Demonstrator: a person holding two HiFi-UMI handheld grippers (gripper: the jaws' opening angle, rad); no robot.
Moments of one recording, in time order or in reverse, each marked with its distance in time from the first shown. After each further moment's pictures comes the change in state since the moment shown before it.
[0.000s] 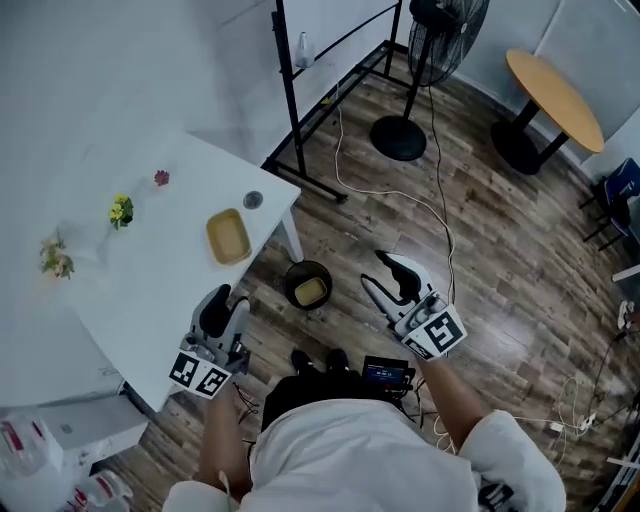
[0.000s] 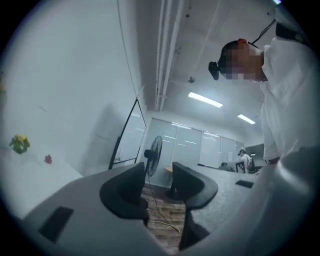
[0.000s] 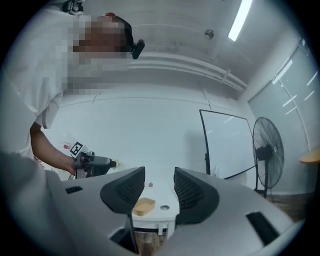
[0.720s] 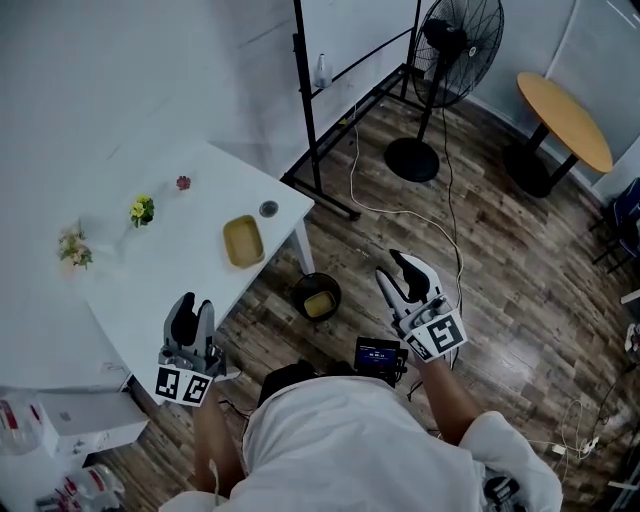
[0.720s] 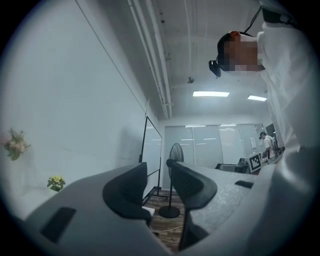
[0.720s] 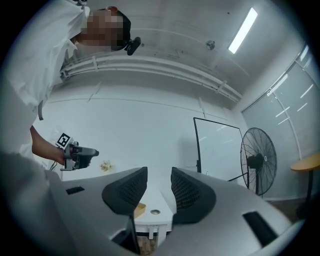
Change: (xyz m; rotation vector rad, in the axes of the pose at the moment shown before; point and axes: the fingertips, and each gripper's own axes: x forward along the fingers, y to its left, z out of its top) left arm -0.076 0.022 0.063 0.205 -0.095 0.248; right arm -0.009 -0.011 0.019 -0.045 -0.043 -0.096
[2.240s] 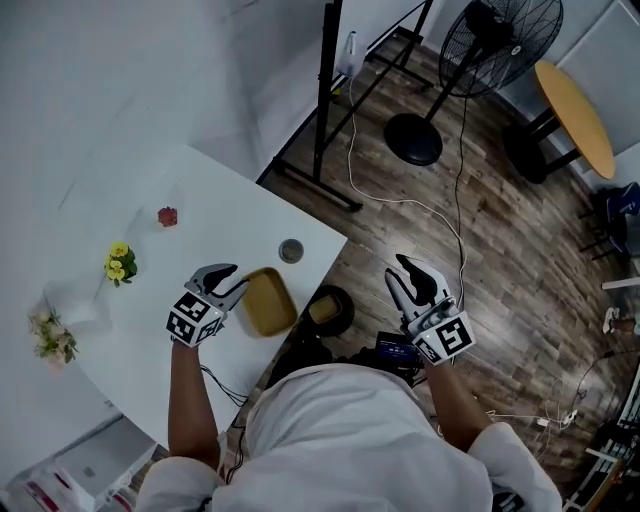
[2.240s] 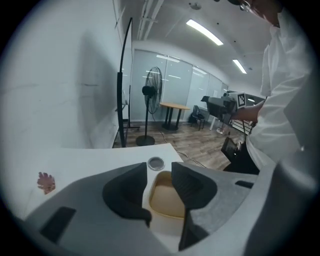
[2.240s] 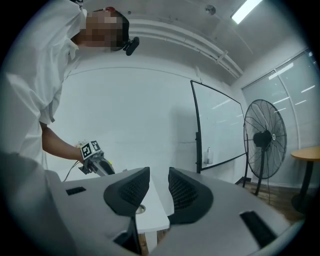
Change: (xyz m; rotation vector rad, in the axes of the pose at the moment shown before) left arm 0.236 0.230 -0.244 0.111 0.850 -0.536; right arm 0.254 -0.059 -0.139 0.049 0.272 -0.071
